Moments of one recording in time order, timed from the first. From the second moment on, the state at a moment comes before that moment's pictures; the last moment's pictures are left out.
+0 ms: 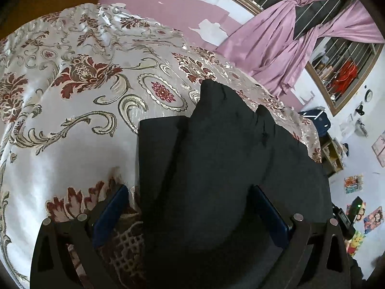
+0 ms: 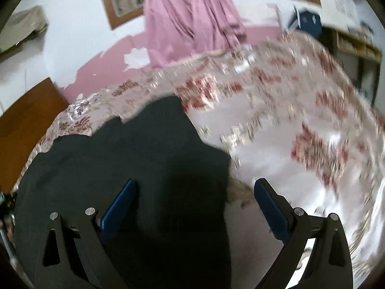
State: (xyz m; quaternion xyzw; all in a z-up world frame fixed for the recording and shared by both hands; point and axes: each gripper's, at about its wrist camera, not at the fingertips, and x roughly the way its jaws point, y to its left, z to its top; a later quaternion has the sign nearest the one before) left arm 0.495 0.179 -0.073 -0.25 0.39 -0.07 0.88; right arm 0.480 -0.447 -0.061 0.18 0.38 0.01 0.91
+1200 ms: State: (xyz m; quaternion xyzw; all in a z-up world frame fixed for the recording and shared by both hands) left arm 0.478 0.122 -0.042 -0.16 0.51 -0.08 0.84; right arm 0.466 -0.395 -0.077 0.25 0.49 0.12 0.82
